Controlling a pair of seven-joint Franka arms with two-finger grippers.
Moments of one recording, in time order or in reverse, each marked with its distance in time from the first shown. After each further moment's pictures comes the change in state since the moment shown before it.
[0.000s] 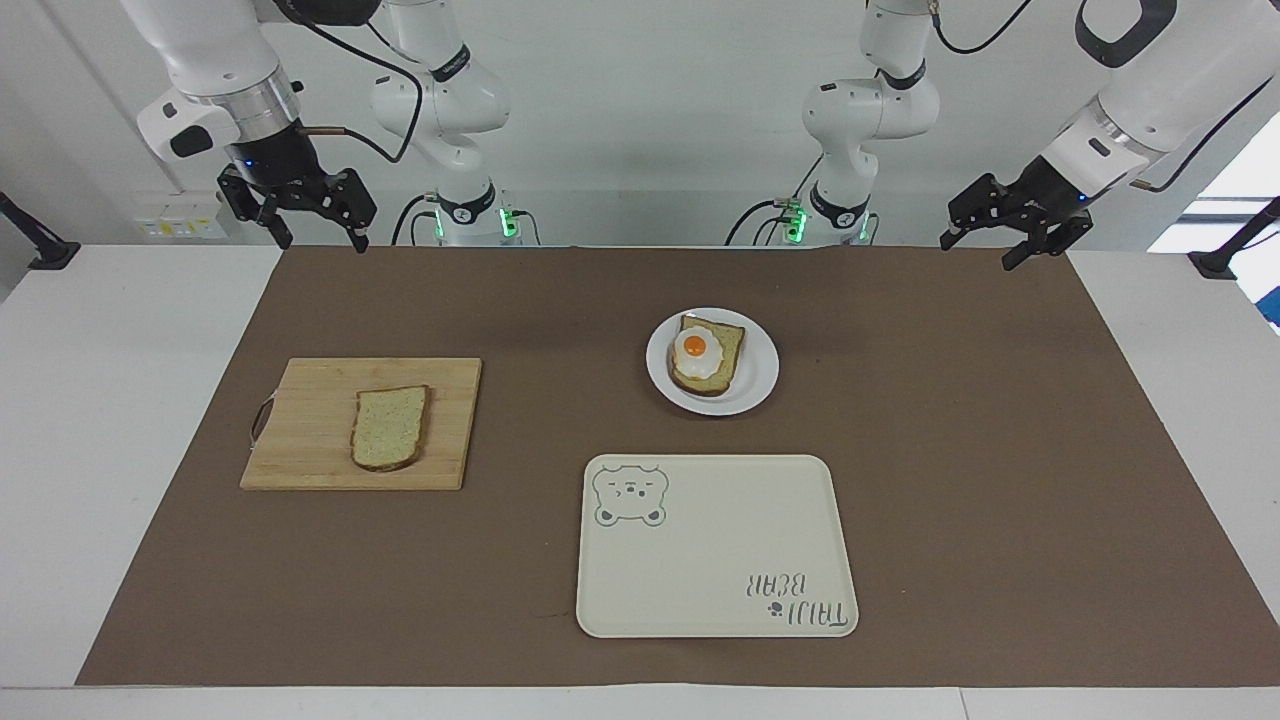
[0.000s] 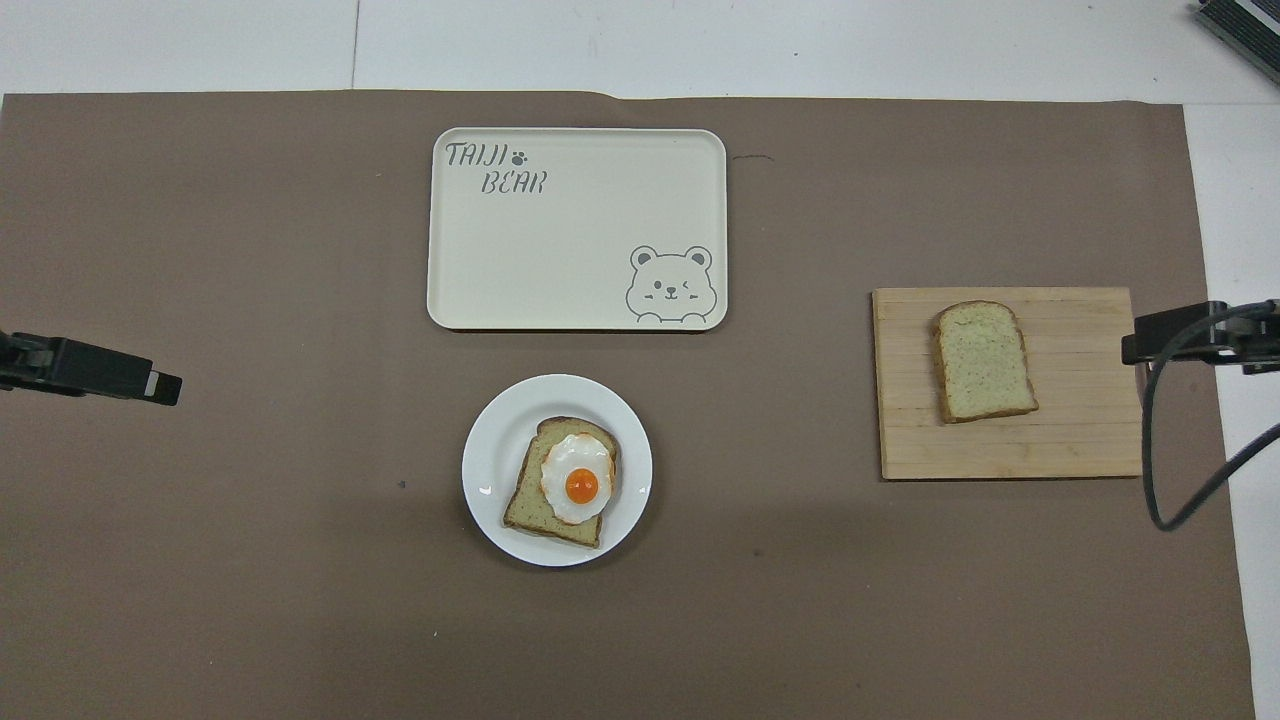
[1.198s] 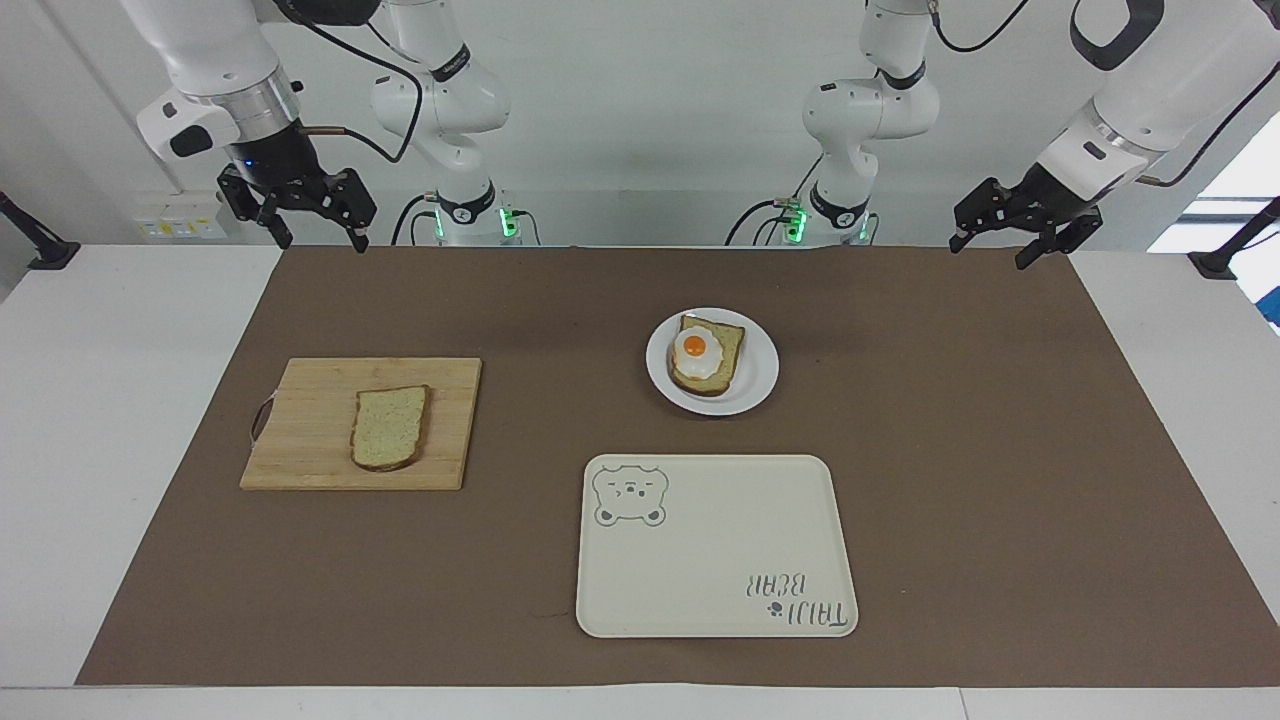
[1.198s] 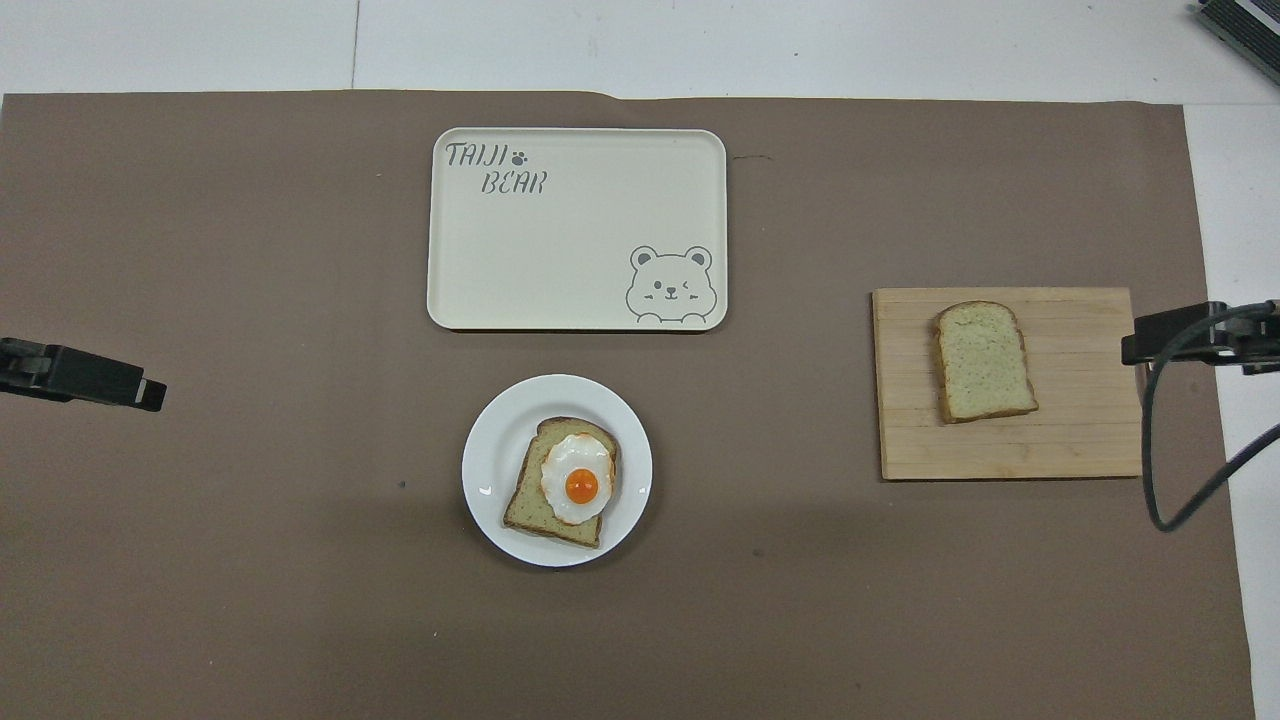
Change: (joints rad) left arm 0.000 -0.003 -0.011 -0.001 0.090 0.000 0.000; right arm 0.000 0.000 0.000 0.000 0.000 0.000 0.000
